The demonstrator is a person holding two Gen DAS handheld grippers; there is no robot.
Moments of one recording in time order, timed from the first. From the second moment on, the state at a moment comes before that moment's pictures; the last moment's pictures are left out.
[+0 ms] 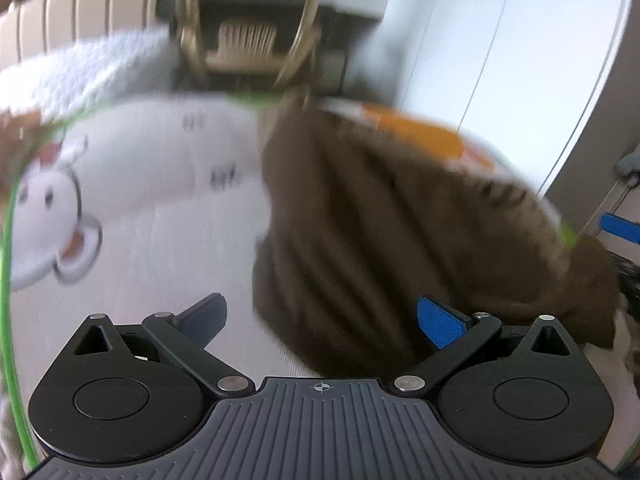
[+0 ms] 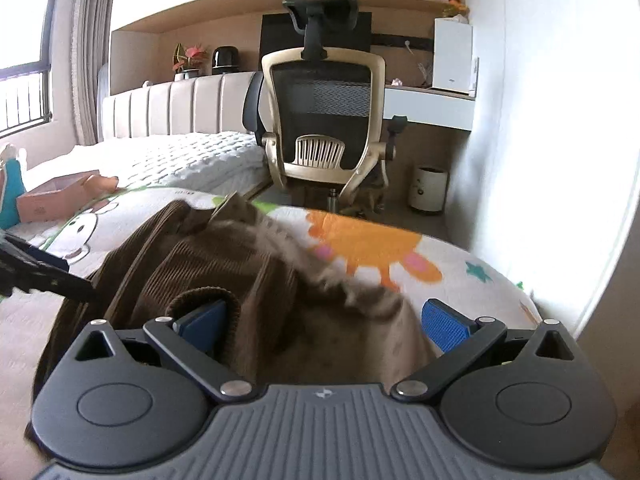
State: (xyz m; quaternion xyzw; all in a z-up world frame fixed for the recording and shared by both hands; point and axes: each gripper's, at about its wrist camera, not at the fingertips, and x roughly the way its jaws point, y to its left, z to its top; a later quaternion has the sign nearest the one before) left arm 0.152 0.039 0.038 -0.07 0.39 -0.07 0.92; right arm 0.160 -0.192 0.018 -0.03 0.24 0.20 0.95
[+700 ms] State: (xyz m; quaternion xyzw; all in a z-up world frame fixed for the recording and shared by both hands) left arm 0.171 0.062 0.036 -0.11 0.36 -0.05 0.93; right arm 0.172 -0.087 -0.007 -0.10 0.29 0.34 0.89
